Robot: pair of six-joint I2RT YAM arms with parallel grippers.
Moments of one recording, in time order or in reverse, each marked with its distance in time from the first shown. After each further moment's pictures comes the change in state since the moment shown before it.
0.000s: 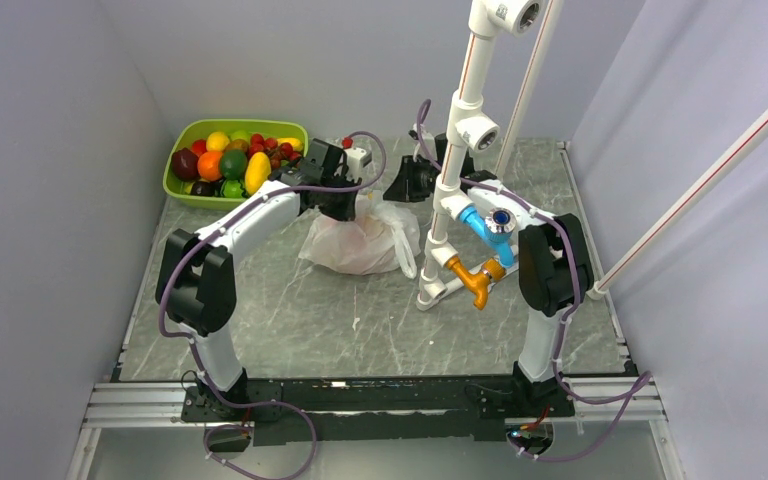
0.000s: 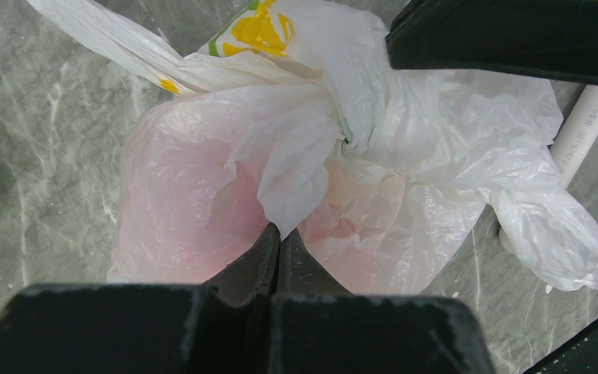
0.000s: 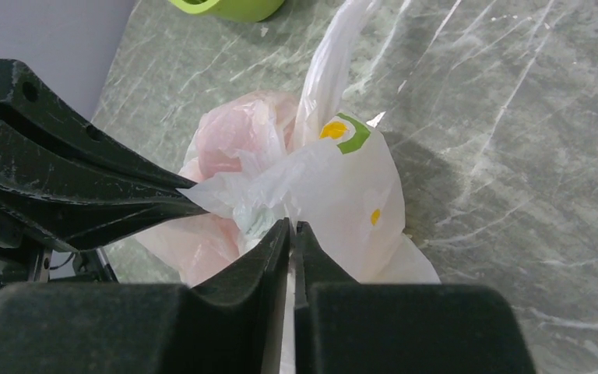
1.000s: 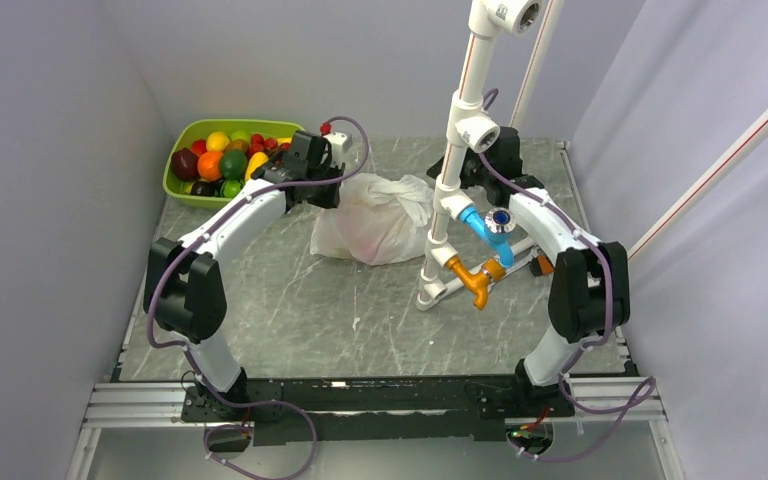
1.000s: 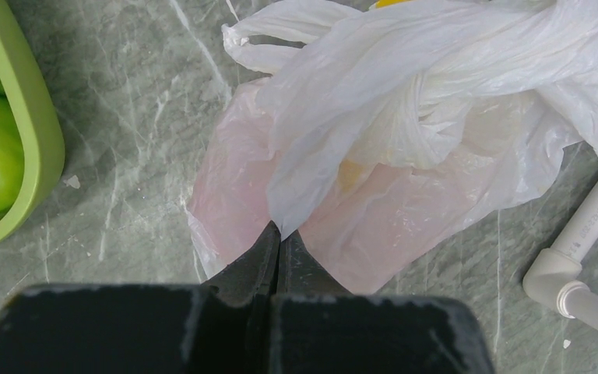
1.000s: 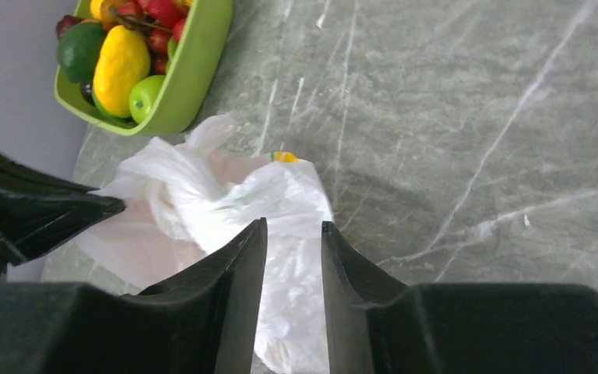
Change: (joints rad) left arm 0.049 -0.065 -0.007 0.033 -0.120 -0.043; right arm -0.172 -0.212 -0.154 0.067 0.216 0.096
